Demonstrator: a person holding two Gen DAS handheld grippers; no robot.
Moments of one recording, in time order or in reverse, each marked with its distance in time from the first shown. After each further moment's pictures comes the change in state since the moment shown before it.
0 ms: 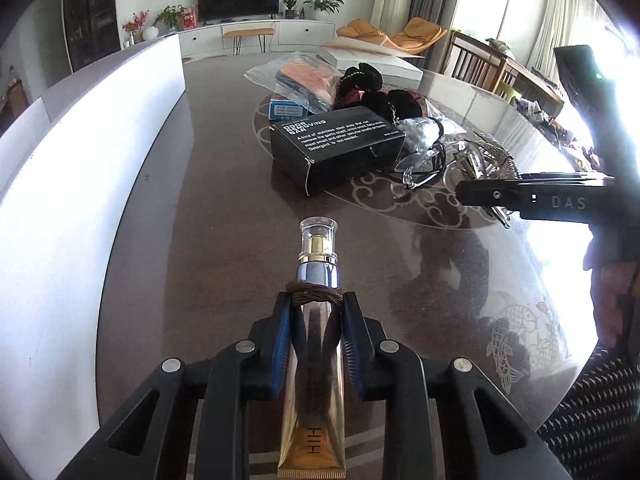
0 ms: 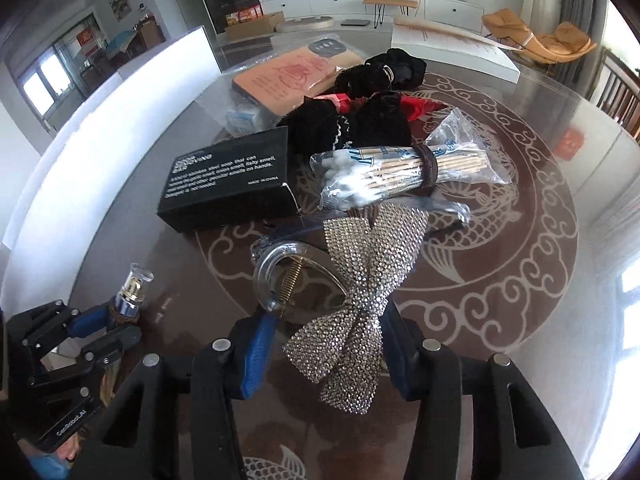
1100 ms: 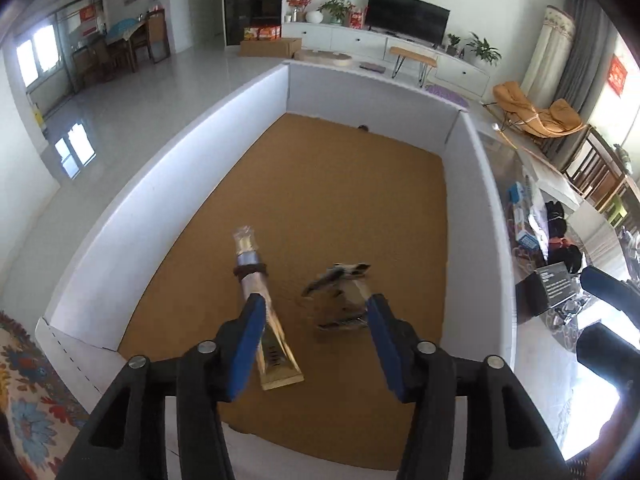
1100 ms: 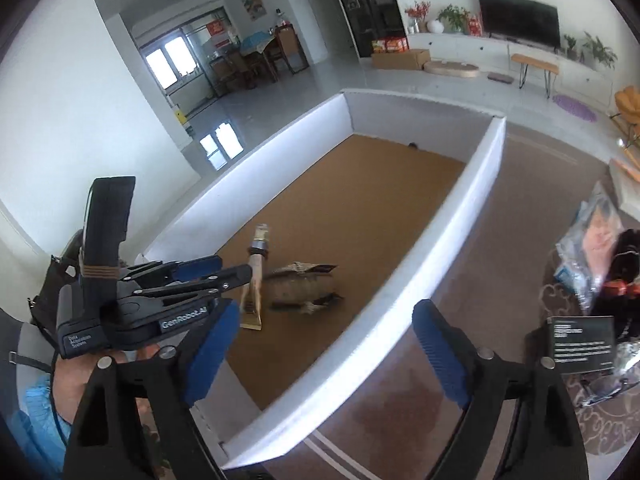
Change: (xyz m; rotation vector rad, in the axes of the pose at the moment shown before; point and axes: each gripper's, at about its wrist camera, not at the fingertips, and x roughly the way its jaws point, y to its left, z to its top) left arm -0.123 0.216 0.019 -0.373 -0.051 0.319; right arm -0.032 0.272 0.069 -0.265 -0.142 0.341
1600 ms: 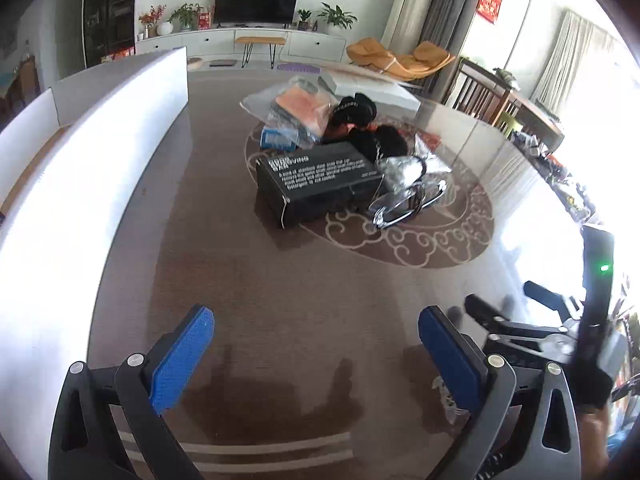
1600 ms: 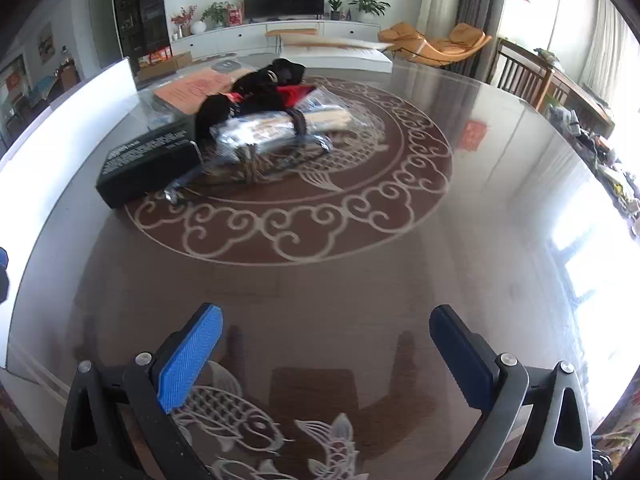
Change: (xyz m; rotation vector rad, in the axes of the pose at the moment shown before) left arm 0.032 -0.244 -0.101 0.292 0.053 -0.327; right arm -0.115 -0.226 -0.213 0.416 0.043 -0.698
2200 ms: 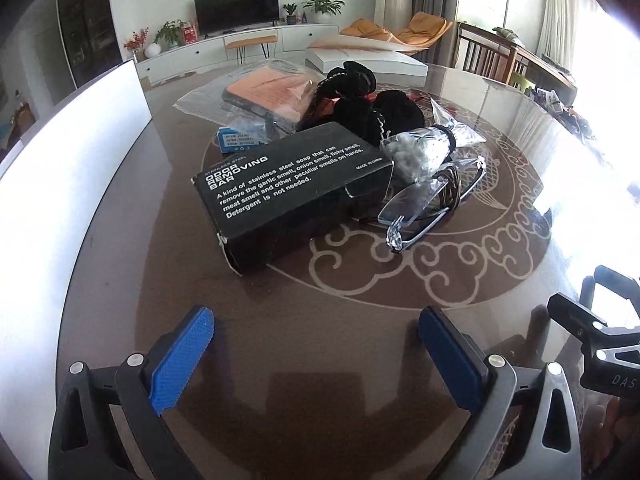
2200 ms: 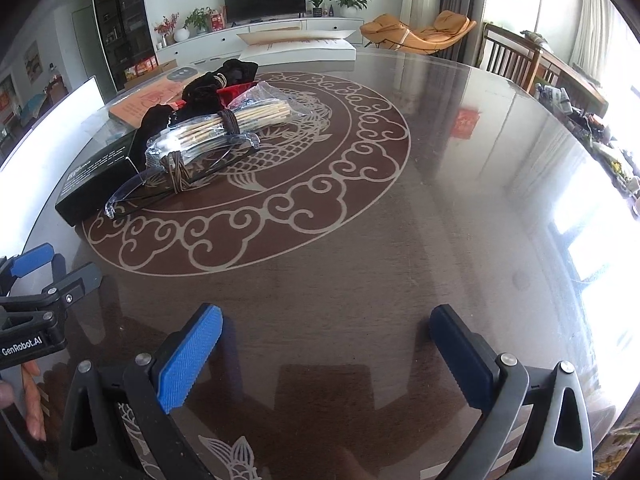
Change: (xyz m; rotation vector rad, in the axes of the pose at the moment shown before) left arm 0.068 -0.027 0.030 0.137 0.001 0.112; right arm 0.019 -0.041 0.005 0.048 -0.005 0.017
